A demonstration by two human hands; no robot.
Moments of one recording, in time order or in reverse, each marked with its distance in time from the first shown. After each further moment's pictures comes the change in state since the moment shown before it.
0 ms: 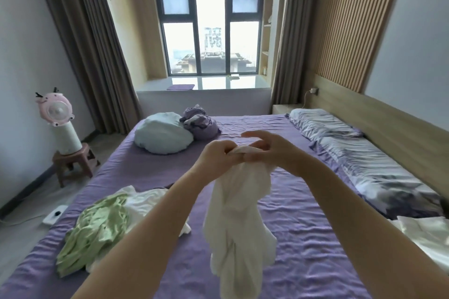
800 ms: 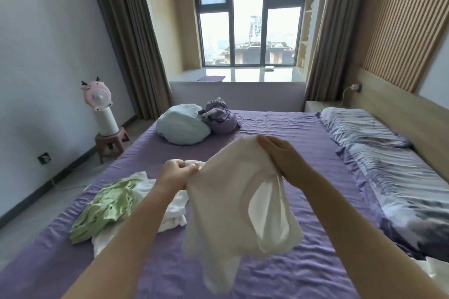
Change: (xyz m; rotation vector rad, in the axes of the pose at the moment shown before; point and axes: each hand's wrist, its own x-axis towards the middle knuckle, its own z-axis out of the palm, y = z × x) left_hand 0.015 -0.007 0.057 -0.103 0.426 -0.652; right_hand 0.025 0.087 -0.092 0.469 0.078 -0.018
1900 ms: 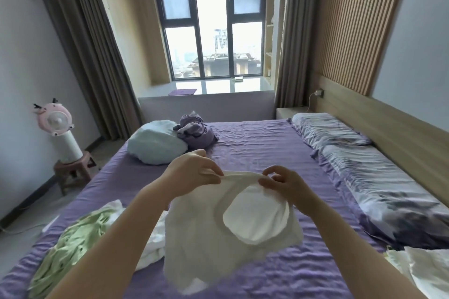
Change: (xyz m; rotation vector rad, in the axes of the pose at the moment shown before) left_hand 0.041 0.058 0.009 0.553 -0.352 0.802; right_hand -0.009 0.042 -0.038 -0.265 0.109 0.070
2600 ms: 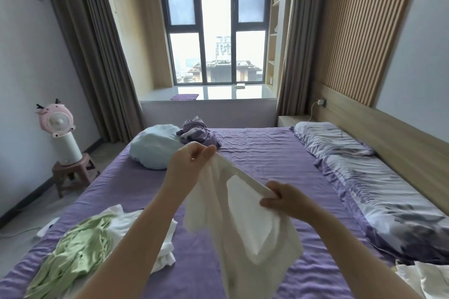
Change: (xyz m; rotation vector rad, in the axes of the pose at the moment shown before) left_hand 0.000 -0.026 -0.012 -0.520 0.448 -0.211; right_hand 0.019 -0.003 0.029 -0.507 -0.154 -0.039
